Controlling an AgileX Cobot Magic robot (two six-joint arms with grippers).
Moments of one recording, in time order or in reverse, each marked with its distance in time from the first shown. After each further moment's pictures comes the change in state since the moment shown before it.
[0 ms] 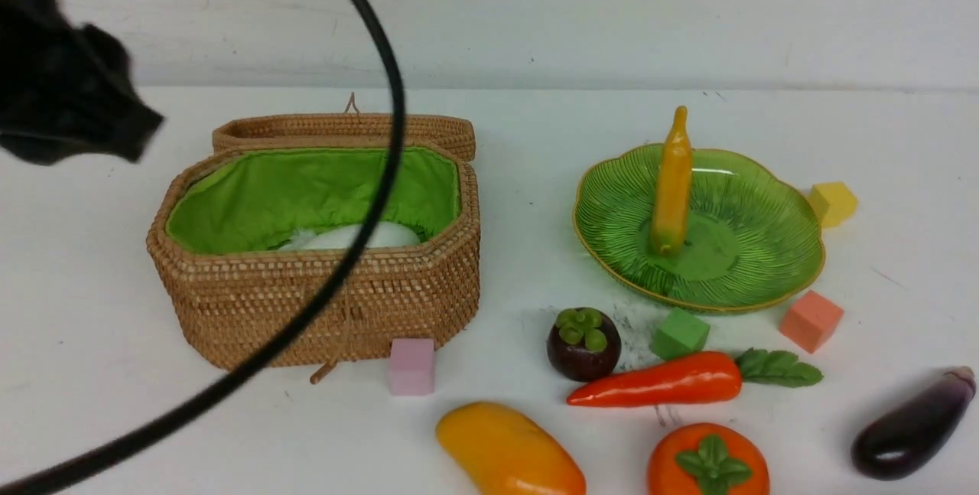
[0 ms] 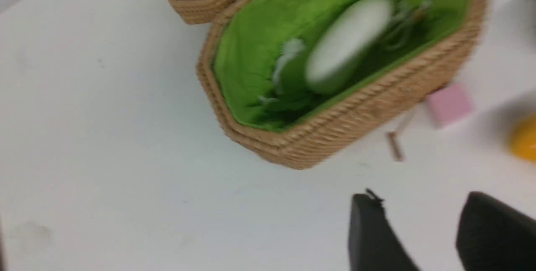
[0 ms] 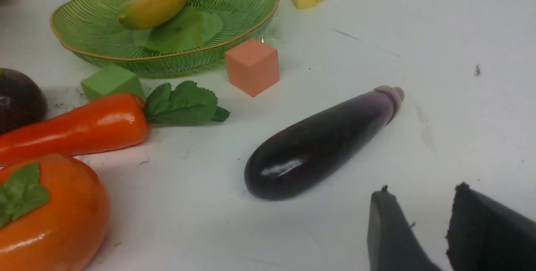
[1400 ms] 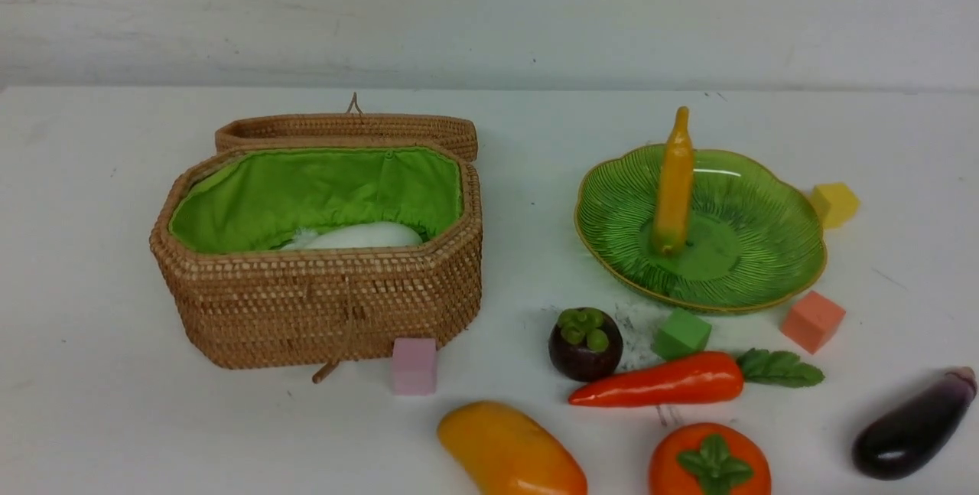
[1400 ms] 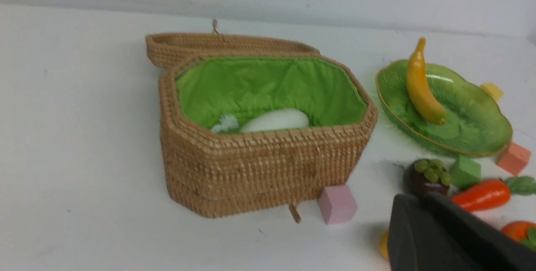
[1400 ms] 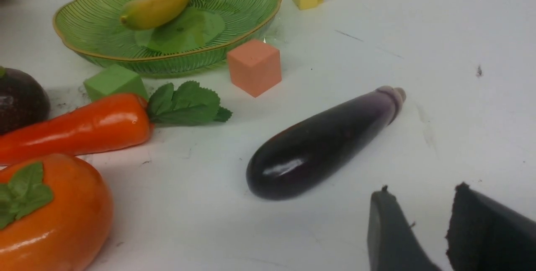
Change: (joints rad) right arm 0.000 0.000 0.000 0.000 0.000 0.000; left arm 0.003 -0.771 0.687 0.006 -0.455 -0.415
